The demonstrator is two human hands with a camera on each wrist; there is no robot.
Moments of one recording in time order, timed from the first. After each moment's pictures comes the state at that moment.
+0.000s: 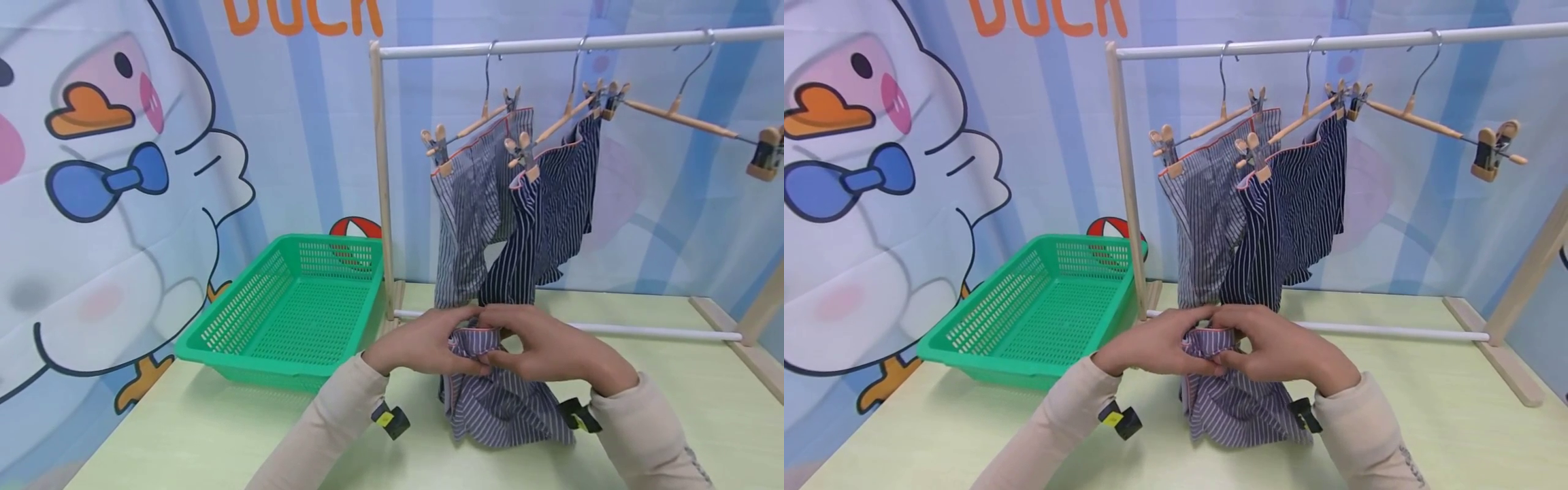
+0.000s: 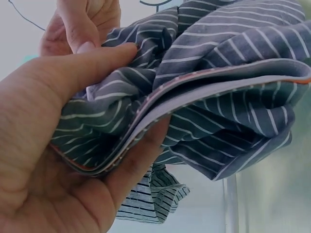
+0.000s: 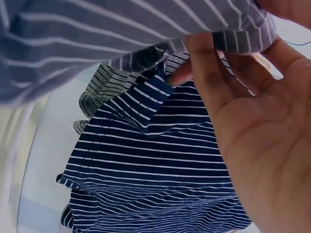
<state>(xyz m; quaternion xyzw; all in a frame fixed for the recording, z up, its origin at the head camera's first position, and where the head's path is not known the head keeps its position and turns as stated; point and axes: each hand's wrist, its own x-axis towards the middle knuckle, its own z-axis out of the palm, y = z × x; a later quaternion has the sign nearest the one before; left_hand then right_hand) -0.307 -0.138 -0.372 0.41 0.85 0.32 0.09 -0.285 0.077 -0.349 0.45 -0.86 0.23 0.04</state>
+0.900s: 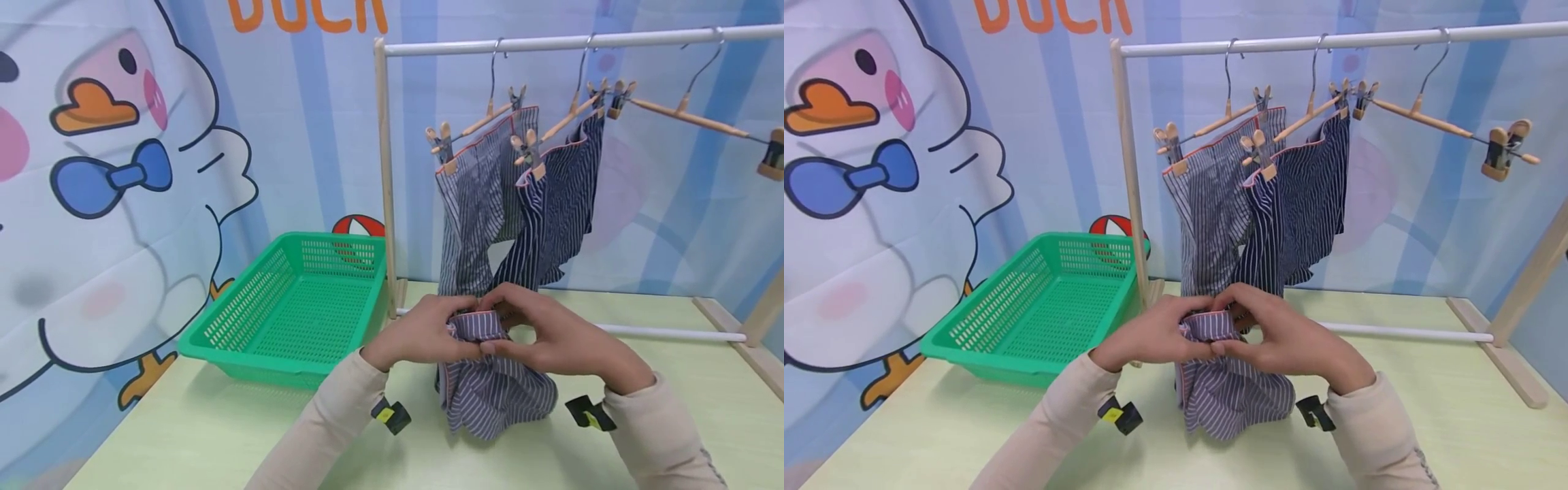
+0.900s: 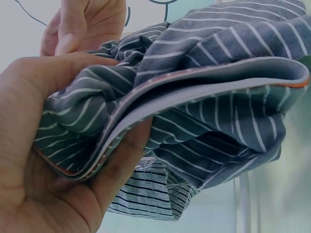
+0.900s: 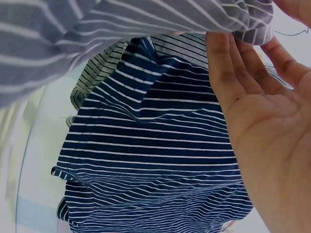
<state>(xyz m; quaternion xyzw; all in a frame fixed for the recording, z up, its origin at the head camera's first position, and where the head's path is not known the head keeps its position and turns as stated) -0.305 -0.142 -0.363 0.38 0.86 0.35 0.03 -0.281 0.081 -0.342 0.45 -0.83 0.31 0.07</state>
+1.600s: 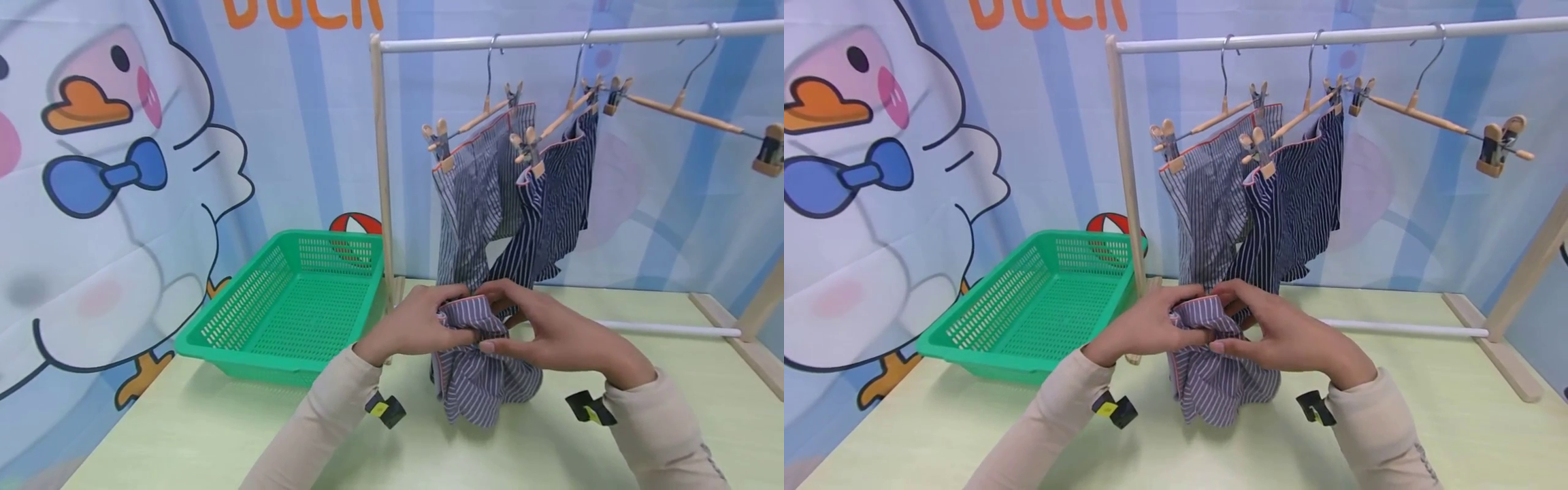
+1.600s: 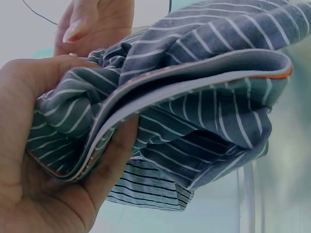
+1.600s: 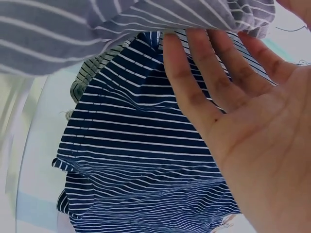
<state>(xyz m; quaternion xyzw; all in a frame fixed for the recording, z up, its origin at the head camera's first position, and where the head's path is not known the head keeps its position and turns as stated) -0.305 -0.147 -0.361 0.35 0.86 0.37 0.00 -0.280 0.084 -0.340 0.39 -0.88 0.29 0.03</state>
